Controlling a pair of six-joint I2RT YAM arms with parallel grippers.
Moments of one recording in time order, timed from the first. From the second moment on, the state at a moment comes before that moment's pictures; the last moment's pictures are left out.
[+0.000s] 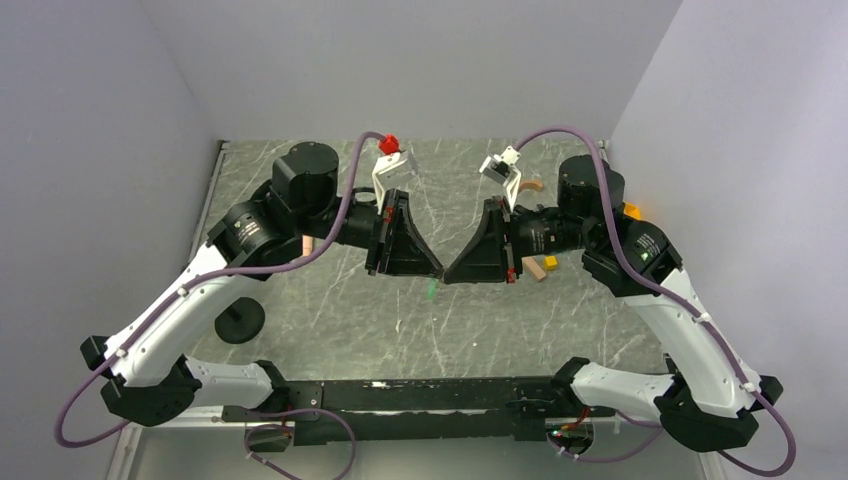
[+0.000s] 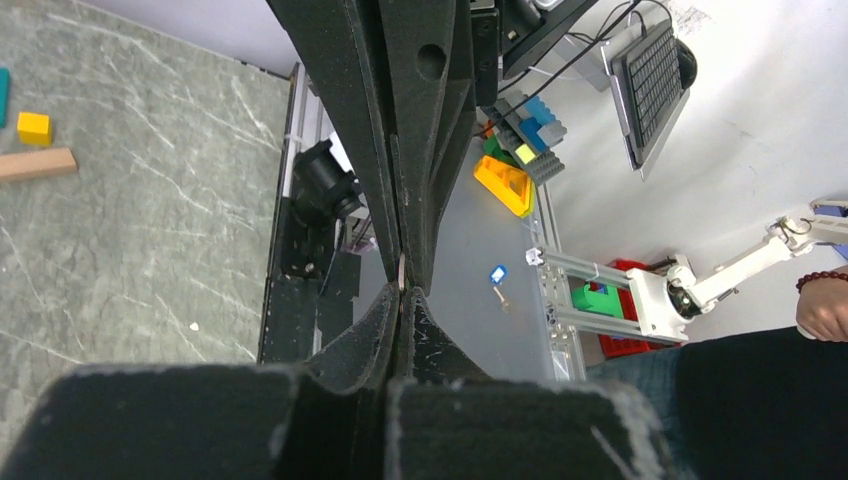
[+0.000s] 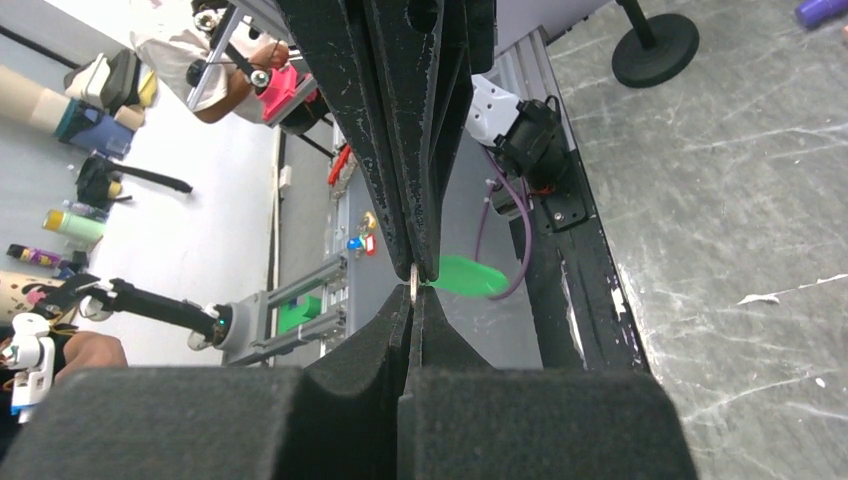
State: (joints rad) left arm -0.87 1.24 1.65 -0.61 0.84 -0.38; right arm 0.71 1.07 1.54 -0.72 -0.90 0.50
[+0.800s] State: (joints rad) left arm -0.87 1.21 1.55 -0.62 0.76 -0.39; right arm 0.75 1.13 1.59 -0.87 -0.80 0.43
